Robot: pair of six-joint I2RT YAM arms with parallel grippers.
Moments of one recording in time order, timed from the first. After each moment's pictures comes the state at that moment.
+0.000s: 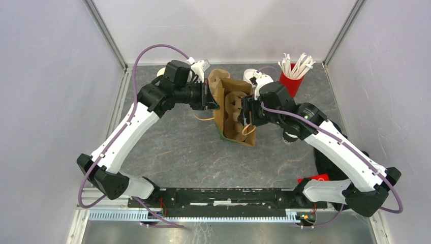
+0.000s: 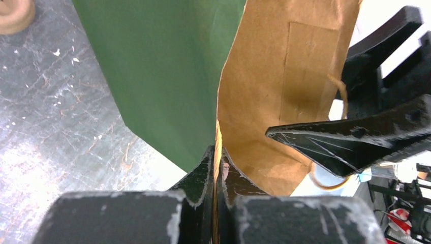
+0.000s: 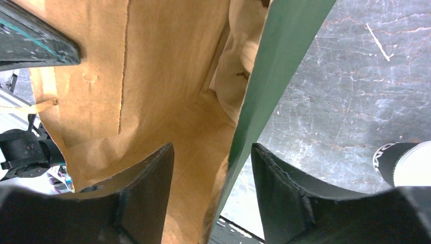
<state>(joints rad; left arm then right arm) -0.60 1.39 1.58 -0.80 0.40 -0.47 0.78 1.21 1.39 -0.85 0.11 0.44</state>
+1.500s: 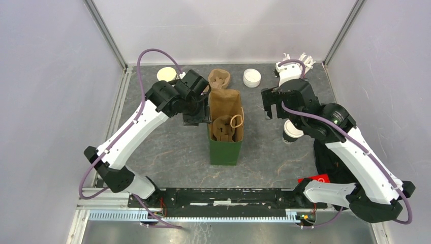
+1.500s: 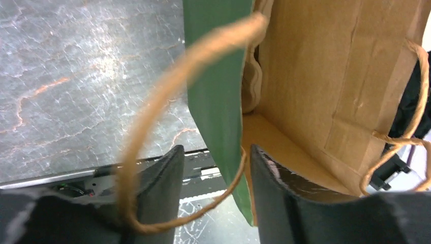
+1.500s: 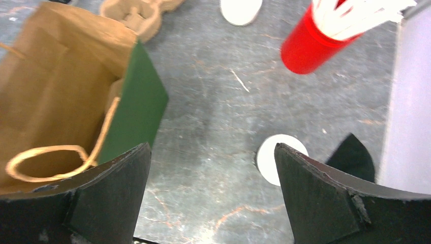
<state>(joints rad) -0.77 1.48 1.77 -1.35 -0.10 -0.78 0.77 1.15 1.60 -1.07 0.53 0.22</state>
